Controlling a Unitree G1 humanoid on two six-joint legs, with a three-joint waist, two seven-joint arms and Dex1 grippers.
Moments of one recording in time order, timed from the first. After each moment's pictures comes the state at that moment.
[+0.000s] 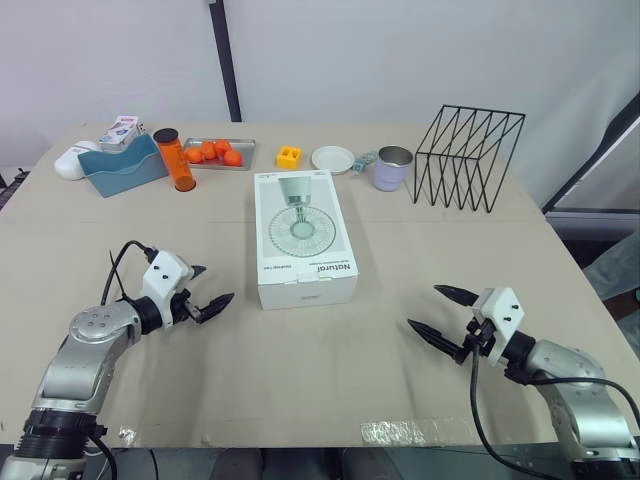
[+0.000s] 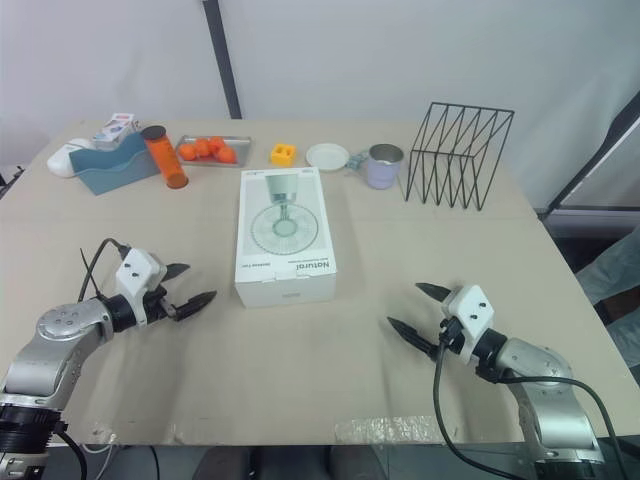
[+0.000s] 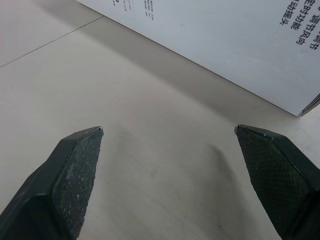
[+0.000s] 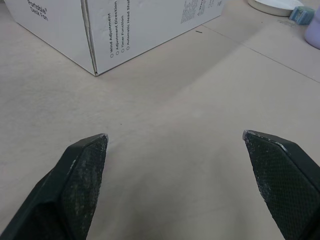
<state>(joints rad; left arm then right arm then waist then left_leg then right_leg) -0.16 0.62 0.08 -0.05 -0.29 0.33 -0.76 0.06 -0.64 -0.17 -0.08 0.33 0.01 0.88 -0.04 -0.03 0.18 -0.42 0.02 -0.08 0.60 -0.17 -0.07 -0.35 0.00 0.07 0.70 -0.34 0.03</state>
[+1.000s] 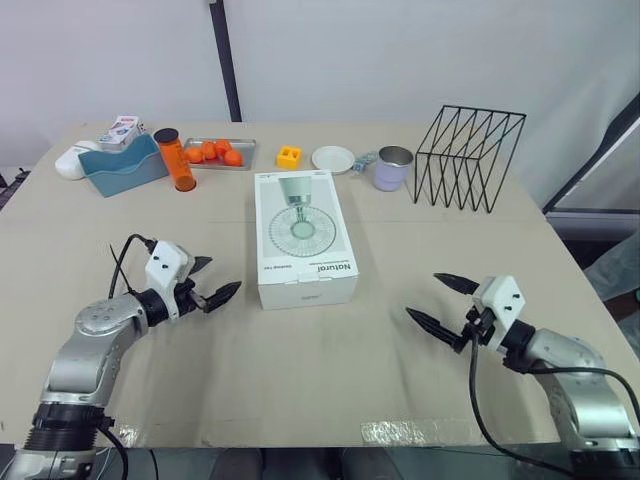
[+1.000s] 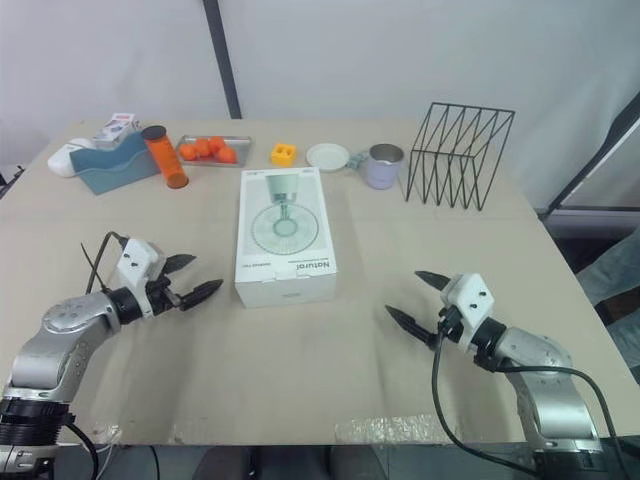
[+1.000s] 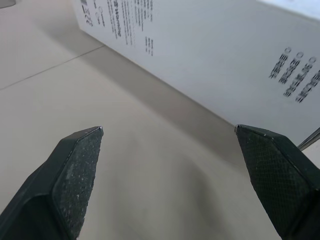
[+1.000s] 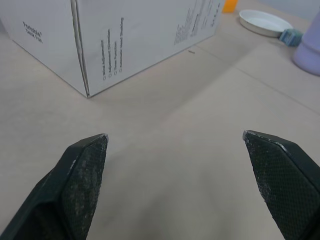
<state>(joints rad) -0.24 0.58 0.09 -0.06 -0.40 0.39 -0.77 0.00 -0.65 -0.17 -0.12 0.35 0.05 0.86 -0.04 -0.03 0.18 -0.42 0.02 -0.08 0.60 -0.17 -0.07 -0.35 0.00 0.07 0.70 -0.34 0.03</state>
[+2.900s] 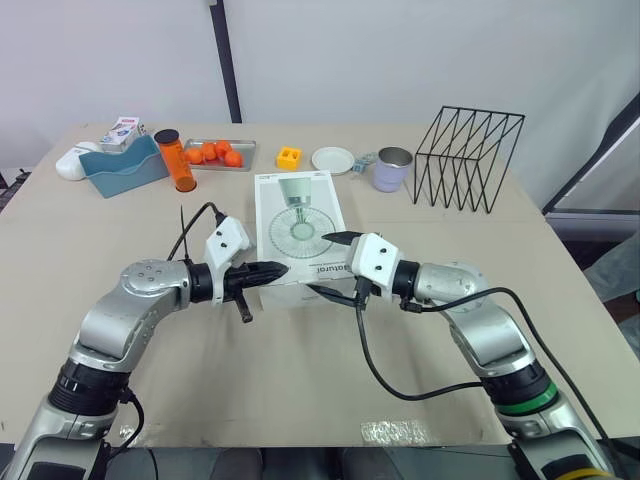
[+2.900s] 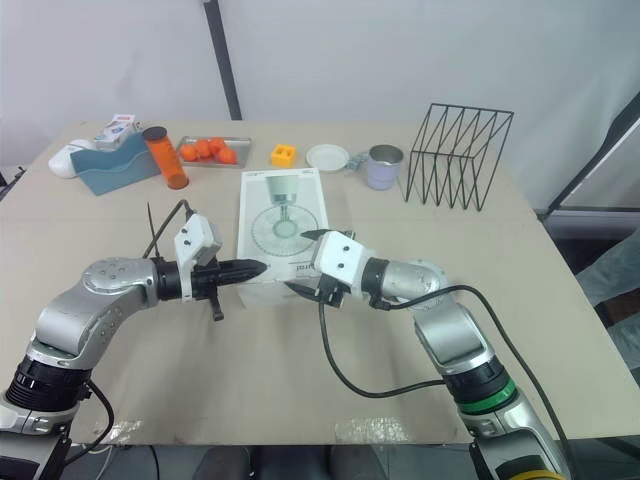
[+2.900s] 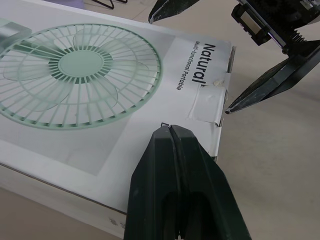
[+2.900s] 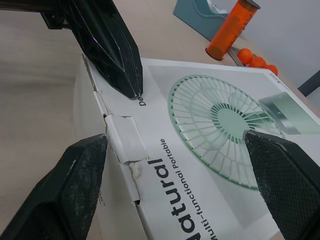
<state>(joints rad) -0.43 0.60 -0.11 -0.23 -0.42 0.63 -0.87 -0.47 -0.51 0.27 -0.23 0.05 0.23 0.81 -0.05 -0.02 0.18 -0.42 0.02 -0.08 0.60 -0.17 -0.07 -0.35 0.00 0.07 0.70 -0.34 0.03</state>
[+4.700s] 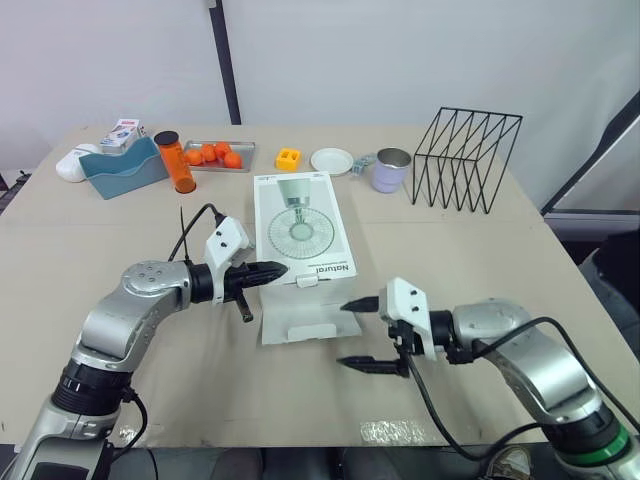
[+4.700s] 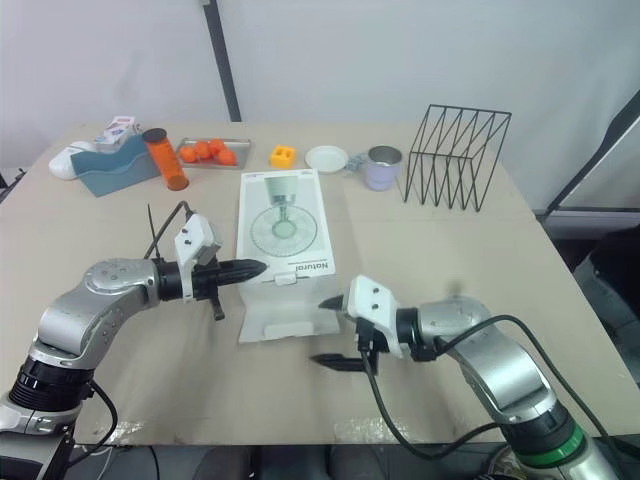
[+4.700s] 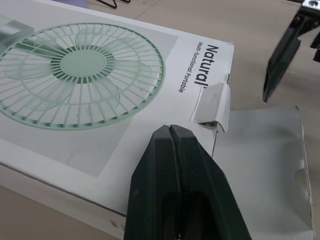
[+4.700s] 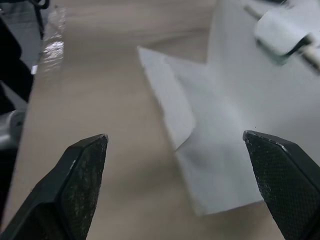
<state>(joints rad) -0.43 0.59 -0.10 -0.23 -0.41 0.64 -0.87 -0.21 -0.77 0.21 -0.50 0.38 0.61 1.04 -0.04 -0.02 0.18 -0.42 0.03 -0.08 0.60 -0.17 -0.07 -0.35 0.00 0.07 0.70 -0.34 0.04</state>
